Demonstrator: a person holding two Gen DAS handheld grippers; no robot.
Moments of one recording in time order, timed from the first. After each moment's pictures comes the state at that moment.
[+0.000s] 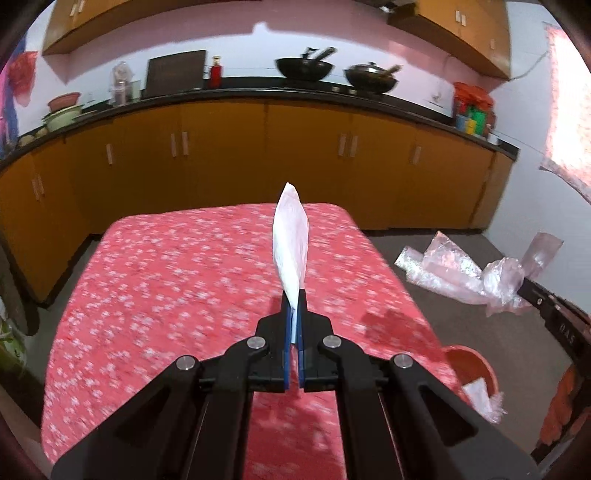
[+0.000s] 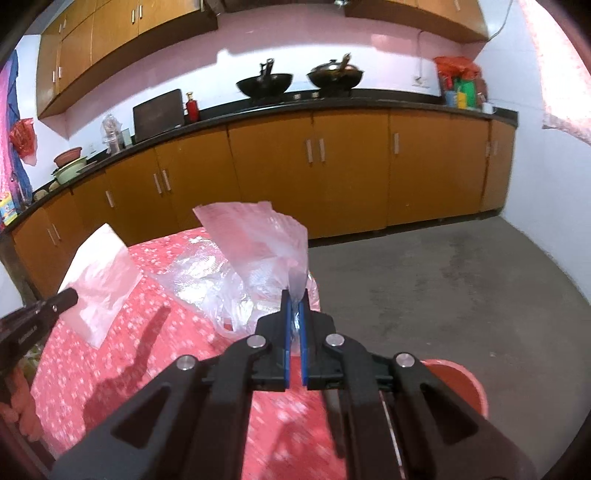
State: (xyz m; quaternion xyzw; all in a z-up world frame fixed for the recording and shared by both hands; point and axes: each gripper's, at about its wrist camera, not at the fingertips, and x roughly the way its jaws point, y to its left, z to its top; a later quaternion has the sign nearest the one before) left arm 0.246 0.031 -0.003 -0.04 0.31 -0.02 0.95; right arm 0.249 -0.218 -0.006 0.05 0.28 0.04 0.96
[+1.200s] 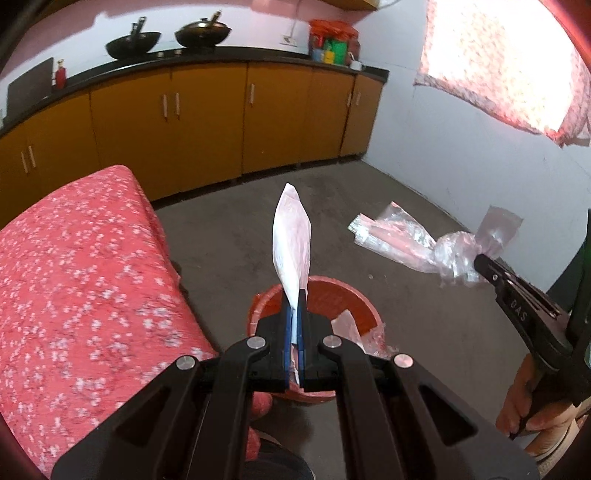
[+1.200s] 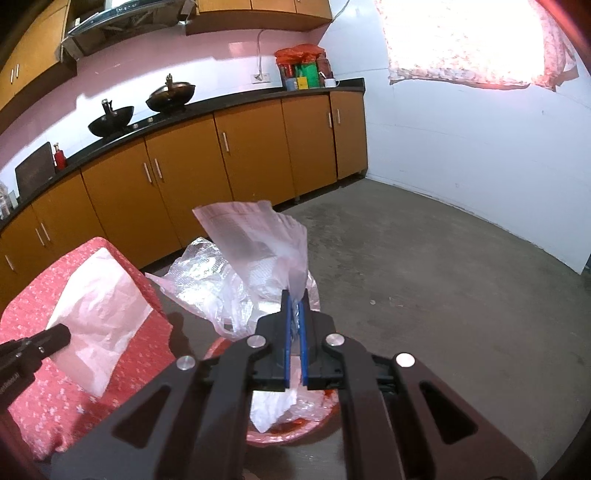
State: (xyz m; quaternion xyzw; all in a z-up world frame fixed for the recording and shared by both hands) left arm 0.200 -0.225 -0.071 0.04 0.36 -0.25 0.90; right arm 0.130 -0.436 -0.084 0.13 0.27 -0.20 0.93
